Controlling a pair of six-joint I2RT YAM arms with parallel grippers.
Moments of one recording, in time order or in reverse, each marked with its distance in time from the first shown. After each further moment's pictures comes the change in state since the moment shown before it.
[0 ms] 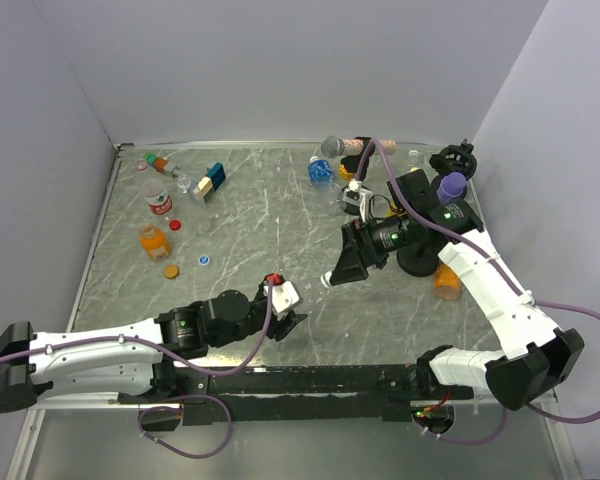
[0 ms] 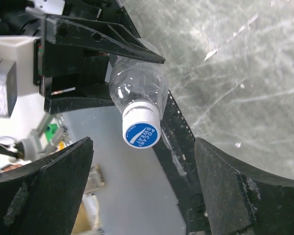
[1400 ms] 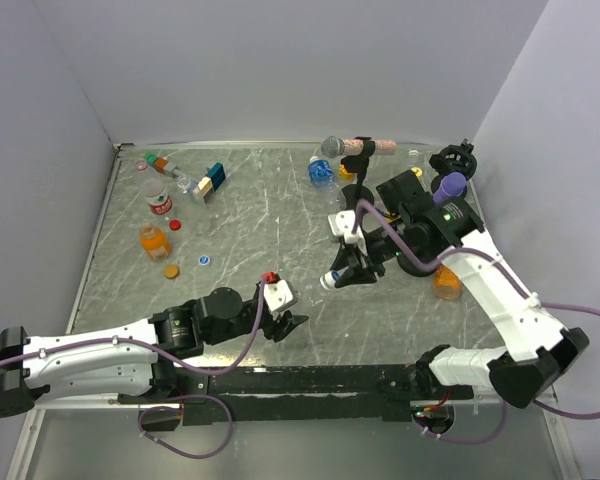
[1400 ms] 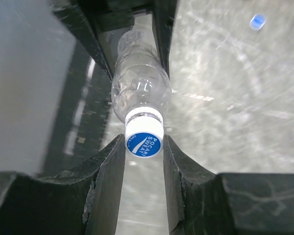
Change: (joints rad) left arm 0.024 -0.026 -0.001 0.010 0.086 -0.018; right arm 0.106 0.033 0.109 -0.155 -0.076 -0.940
